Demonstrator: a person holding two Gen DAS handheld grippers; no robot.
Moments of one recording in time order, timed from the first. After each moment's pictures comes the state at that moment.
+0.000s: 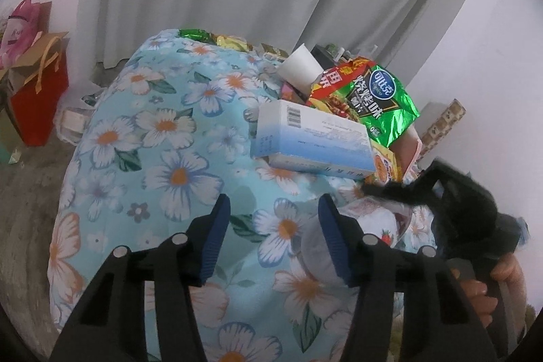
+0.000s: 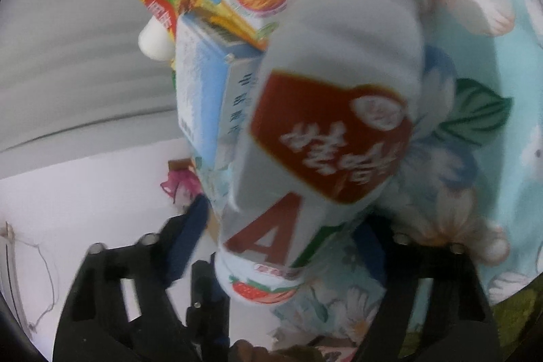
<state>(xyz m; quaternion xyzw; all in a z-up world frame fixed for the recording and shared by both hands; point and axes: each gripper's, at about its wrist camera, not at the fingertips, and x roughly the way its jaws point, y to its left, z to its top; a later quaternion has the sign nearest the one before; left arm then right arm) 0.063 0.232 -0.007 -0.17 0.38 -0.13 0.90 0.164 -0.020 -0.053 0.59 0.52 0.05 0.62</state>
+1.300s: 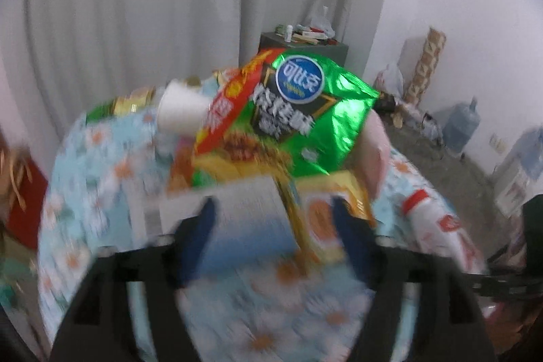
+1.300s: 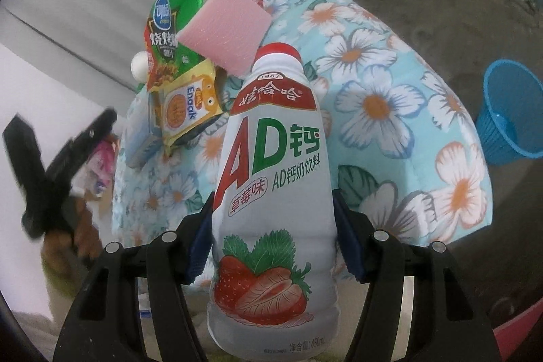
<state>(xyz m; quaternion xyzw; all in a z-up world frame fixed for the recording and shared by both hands) 0.171 0.079 0.031 0.04 0.37 -0.18 0.91 0.096 -0.162 -0.010 0.31 0.51 0.02 0.80</state>
